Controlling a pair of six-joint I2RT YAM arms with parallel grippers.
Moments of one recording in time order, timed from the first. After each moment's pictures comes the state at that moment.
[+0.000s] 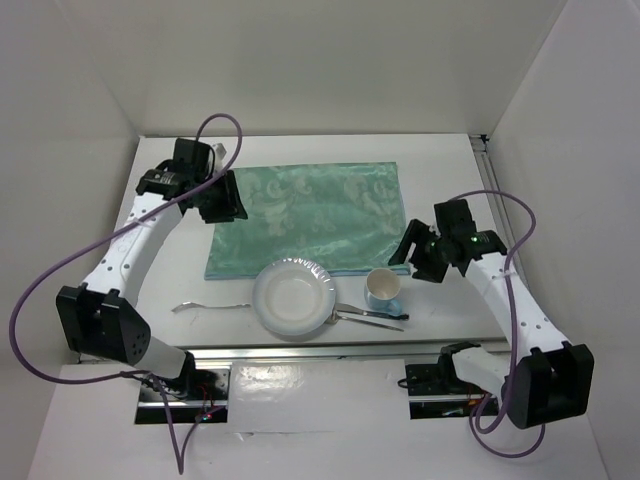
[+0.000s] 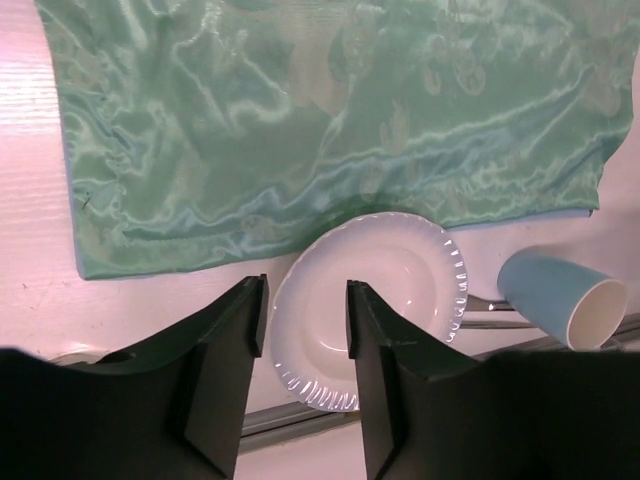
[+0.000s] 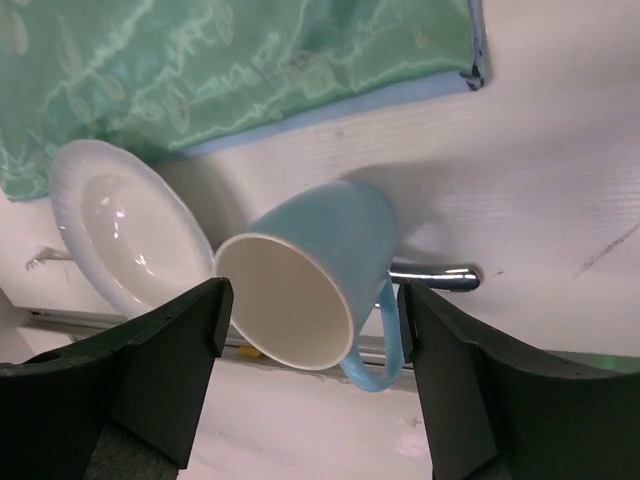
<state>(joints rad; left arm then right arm) -0.16 1.47 1.44 -0.91 0.19 -0.40 0.17 1.10 0.91 -0.82 -0.21 0.63</state>
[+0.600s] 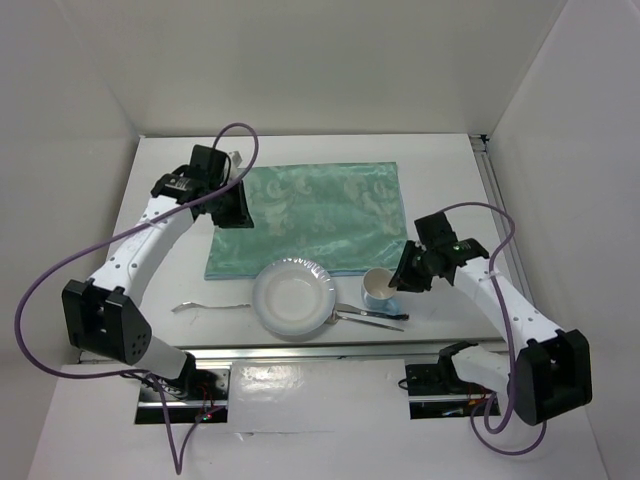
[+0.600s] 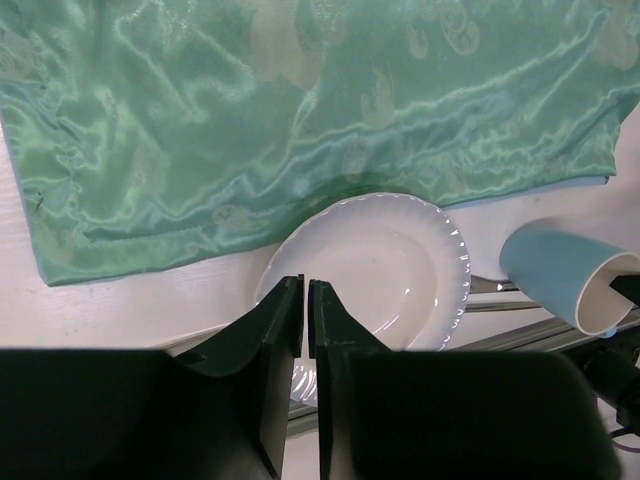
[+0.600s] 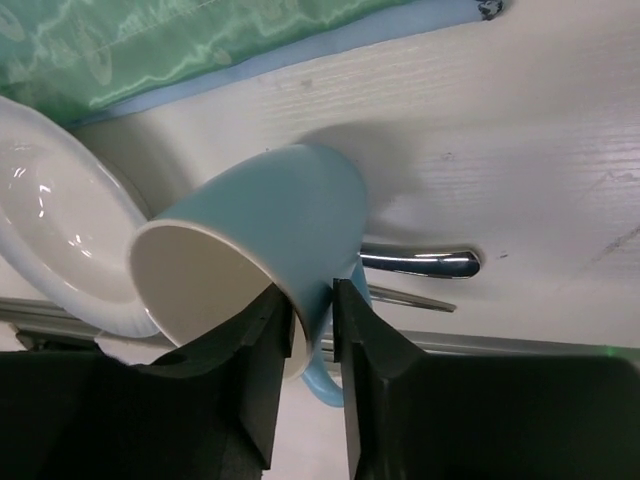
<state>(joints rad) -0.25 1.48 1.39 -0.87 0.18 -0.40 0.29 1.12 0.78 -0.77 -0.16 0.68</state>
